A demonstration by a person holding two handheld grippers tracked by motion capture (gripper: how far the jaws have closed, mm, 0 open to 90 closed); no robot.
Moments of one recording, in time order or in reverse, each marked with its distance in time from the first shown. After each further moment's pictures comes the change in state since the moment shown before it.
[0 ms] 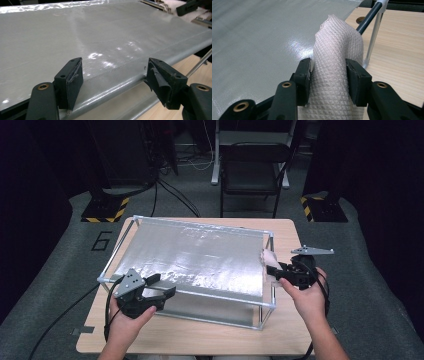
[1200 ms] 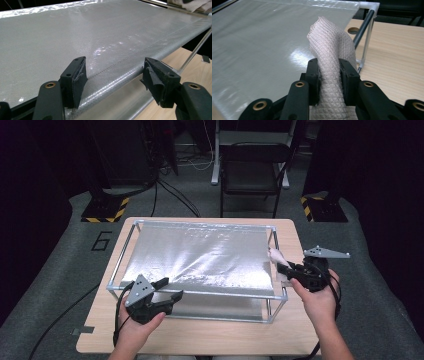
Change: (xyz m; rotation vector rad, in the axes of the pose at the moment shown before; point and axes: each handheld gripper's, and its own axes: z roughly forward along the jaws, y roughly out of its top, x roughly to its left) left arm -0.024 -0.007 0.013 -0.025 0.015 0.040; right arm 0.000 -0.002 -0.031 -0.082 -0.025 -0.028
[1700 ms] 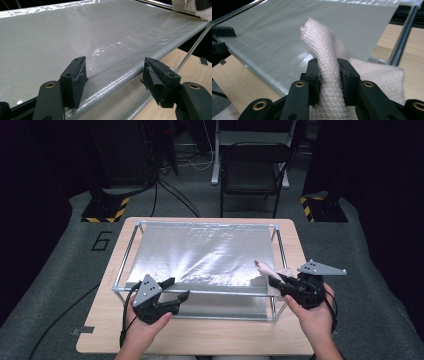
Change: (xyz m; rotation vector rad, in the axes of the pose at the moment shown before) left arm -0.011 0.003 0.008 0.003 -0.017 -0.007; right arm 0.034 -0.024 -0.011 -0.021 0.087 -0.052
